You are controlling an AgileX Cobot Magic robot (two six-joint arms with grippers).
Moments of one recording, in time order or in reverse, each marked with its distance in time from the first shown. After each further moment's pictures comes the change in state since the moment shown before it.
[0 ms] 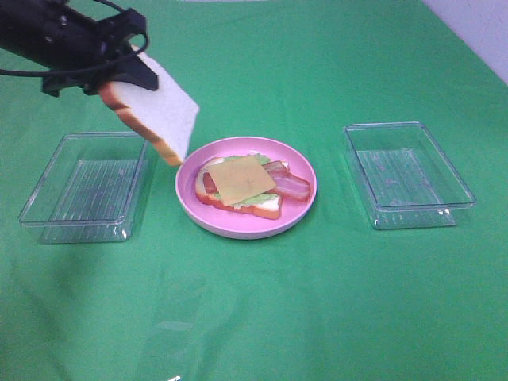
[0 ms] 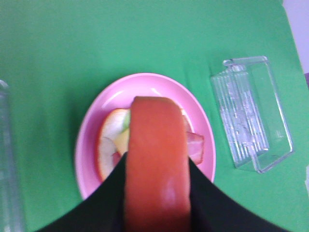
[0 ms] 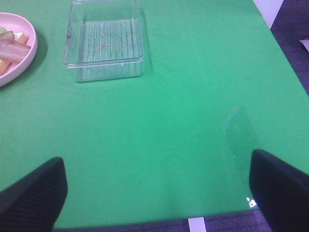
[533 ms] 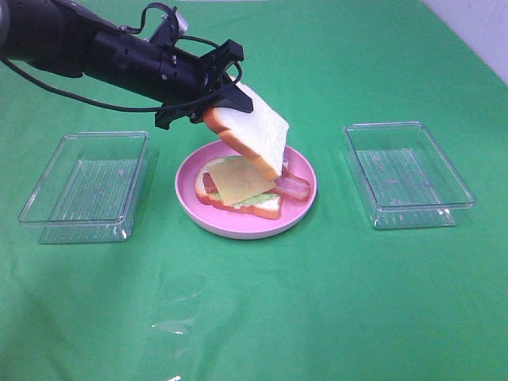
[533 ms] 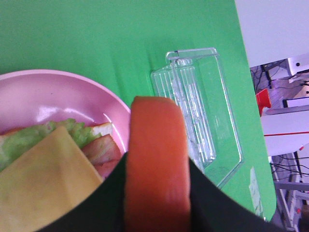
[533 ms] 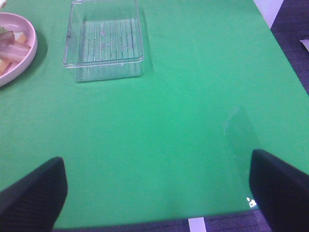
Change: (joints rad) left arm -0.154 0.291 -0.193 -0.324 0.002 0.120; right arm 0.000 0.000 0.000 0.000 0.000 0.000
